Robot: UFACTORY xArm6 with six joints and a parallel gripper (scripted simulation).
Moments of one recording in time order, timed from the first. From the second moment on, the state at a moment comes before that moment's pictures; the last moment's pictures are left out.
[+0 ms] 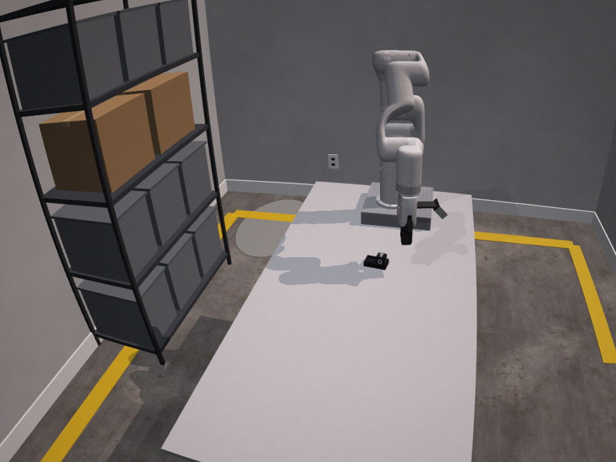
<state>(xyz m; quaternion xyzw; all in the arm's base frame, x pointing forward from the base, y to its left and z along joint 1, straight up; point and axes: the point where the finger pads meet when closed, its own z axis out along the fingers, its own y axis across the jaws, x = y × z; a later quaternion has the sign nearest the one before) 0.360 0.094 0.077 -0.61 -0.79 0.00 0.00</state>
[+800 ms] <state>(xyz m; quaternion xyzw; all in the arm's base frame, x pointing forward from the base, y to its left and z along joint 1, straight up) 0.363 0.106 0.062 -0.60 -0.80 0.00 0.00</state>
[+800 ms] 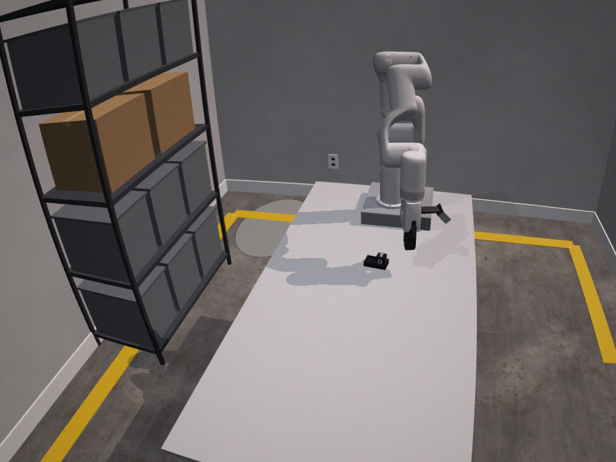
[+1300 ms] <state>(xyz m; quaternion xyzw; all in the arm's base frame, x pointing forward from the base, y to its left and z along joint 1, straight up) 0.362 0.106 0.005 -0.60 -0.80 0.00 0.00</state>
